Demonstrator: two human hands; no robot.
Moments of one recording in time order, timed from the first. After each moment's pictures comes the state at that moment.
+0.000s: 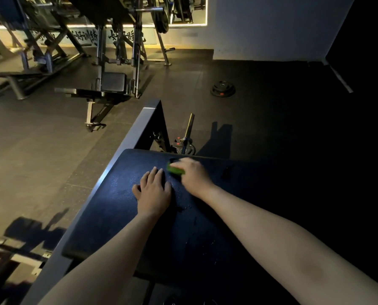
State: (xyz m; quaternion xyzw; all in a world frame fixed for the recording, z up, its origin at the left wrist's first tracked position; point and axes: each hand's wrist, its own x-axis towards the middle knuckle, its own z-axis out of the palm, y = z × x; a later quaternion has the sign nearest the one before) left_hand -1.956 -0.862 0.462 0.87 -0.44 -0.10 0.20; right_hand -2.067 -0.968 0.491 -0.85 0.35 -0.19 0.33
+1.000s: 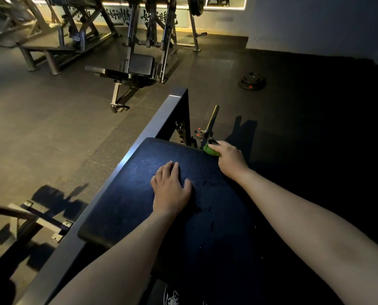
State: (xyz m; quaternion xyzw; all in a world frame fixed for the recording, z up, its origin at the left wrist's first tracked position) left_hand -1.955 -0.863 0.454 0.88 -0.42 -0.07 0.22; right_hand -2.065 -1.048 0.472 -0.88 0.39 -0.14 0.25
